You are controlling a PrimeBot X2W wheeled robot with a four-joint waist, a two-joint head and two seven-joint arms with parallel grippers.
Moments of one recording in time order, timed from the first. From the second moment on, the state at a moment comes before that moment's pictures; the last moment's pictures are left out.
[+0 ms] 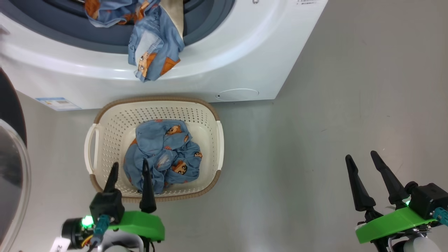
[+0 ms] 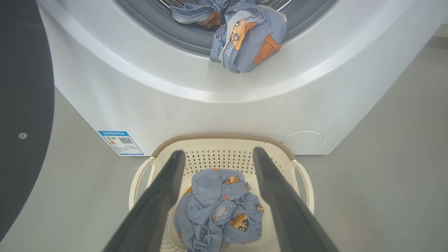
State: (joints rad) left arm -0.19 0.04 -0.25 0.25 -0.22 0.26 -0.26; right arm -0.08 -0.19 0.03 0.13 0.34 0.13 -0.25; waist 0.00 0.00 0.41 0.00
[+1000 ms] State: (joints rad) left arm -0.15 0.05 -0.24 0.15 -0.26 0.28 -0.22; right arm -0.03 -0.17 0.03 0.11 0.33 0.13 -0.25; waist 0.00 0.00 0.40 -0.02
